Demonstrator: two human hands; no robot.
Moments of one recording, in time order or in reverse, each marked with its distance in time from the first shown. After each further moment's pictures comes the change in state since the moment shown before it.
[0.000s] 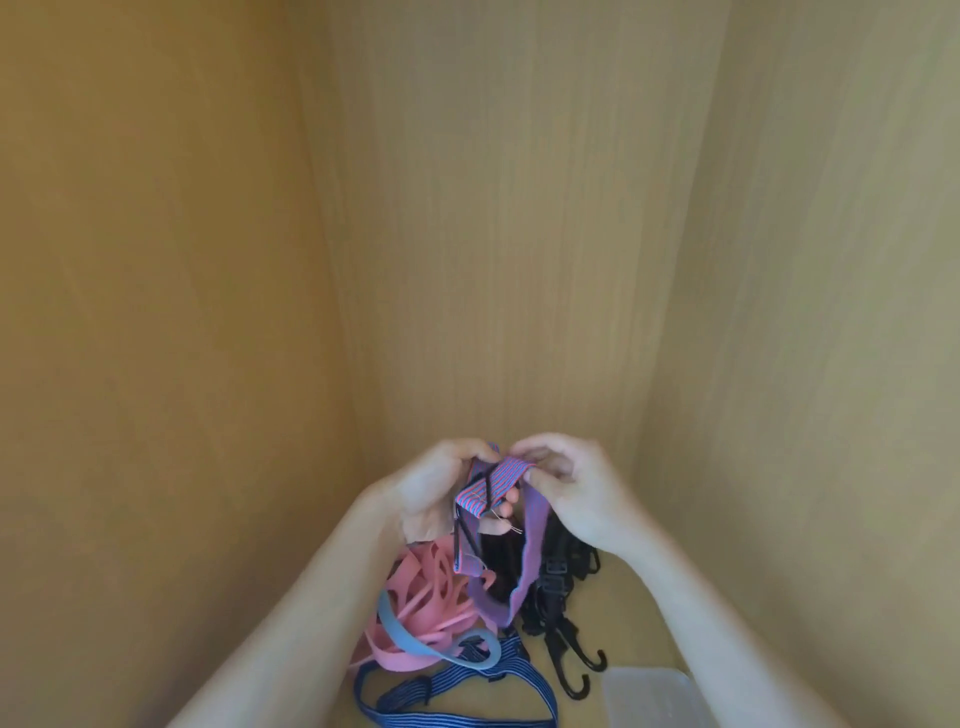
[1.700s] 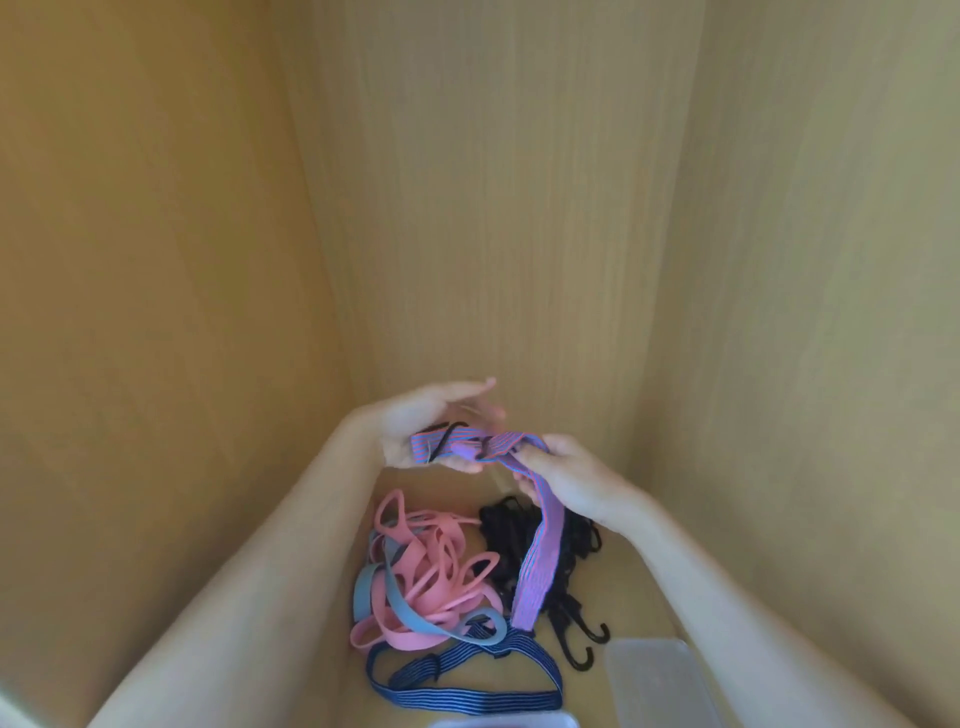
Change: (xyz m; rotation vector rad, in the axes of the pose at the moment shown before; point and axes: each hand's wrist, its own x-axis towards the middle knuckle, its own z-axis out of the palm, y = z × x) left_hand -0.013 0.048 -0.005 0.296 0.146 -0.035; right_hand 0.005 0.014 0.009 0.159 -0.219 0.237
